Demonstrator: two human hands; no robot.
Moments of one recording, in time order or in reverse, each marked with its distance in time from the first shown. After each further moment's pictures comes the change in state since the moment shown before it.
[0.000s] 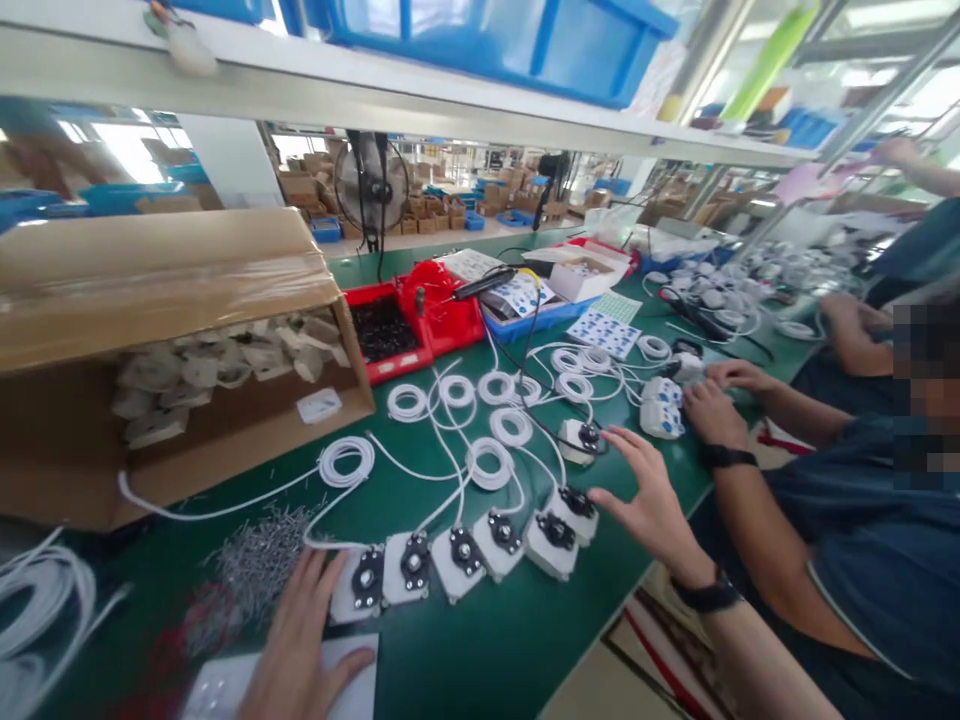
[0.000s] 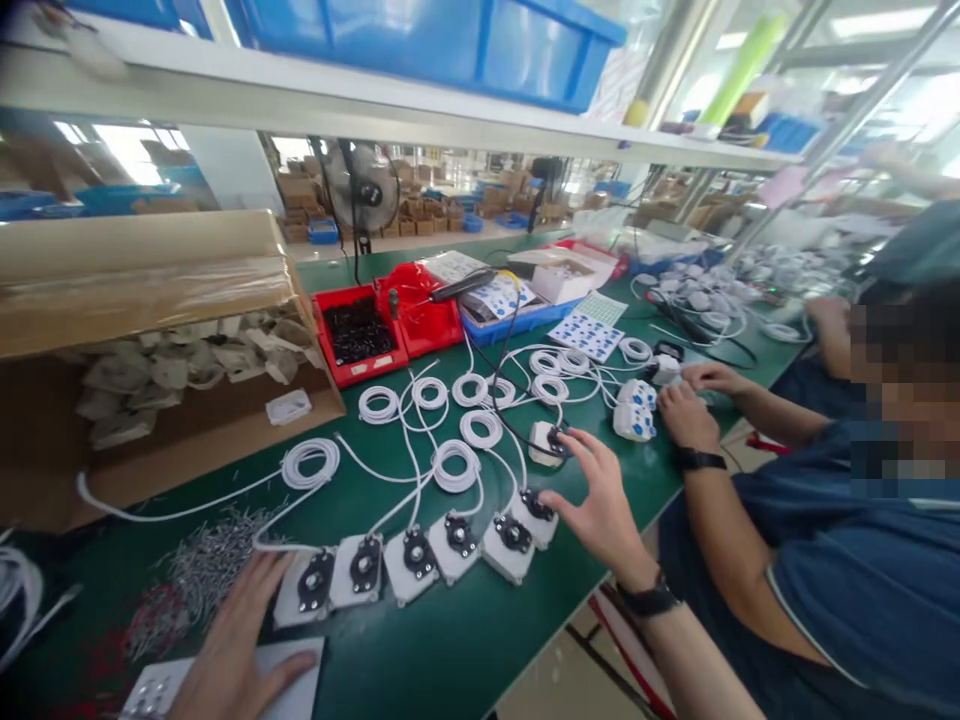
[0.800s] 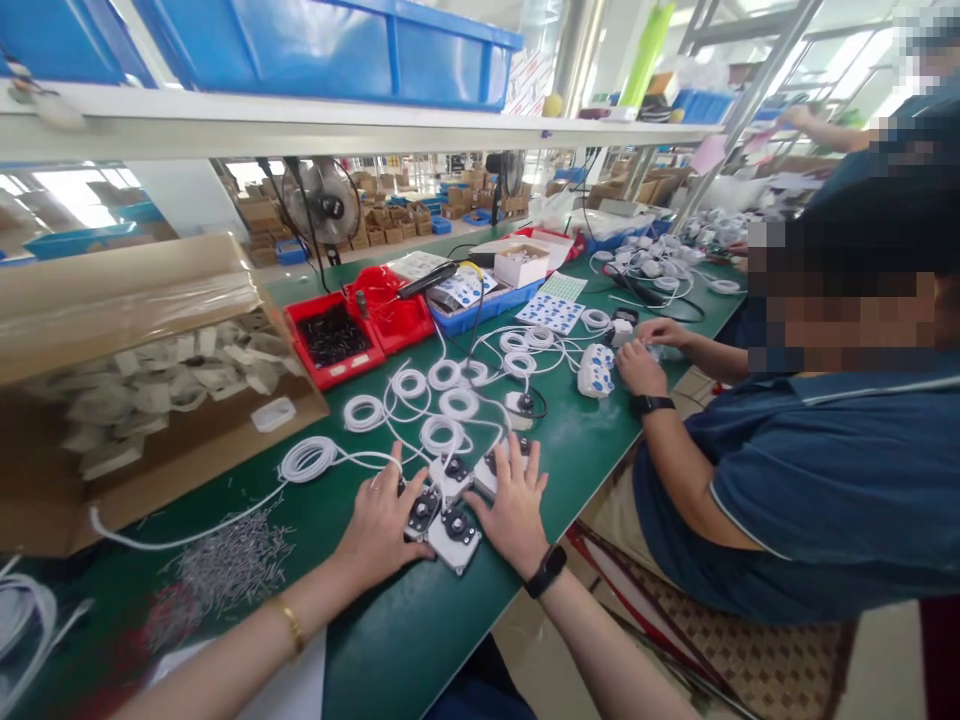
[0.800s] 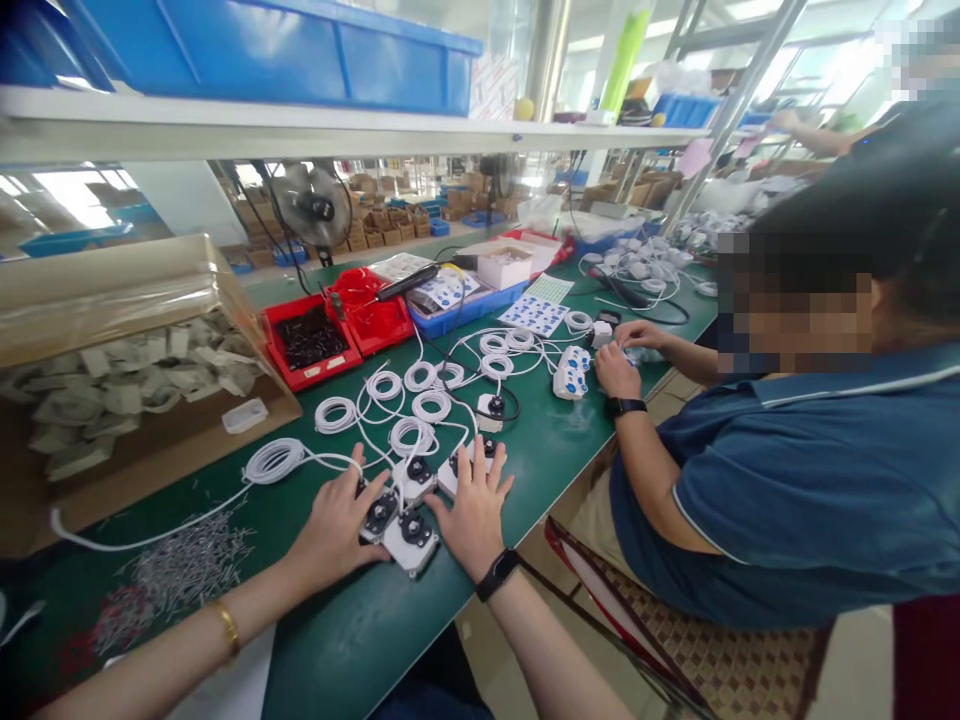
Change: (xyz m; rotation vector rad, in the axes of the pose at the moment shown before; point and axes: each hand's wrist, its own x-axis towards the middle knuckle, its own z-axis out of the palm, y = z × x) left_hand 0.104 0.127 0.021 0.161 -0.143 0.418; right_hand -0.072 -0.041 0.087 -0.308 0.000 0.173
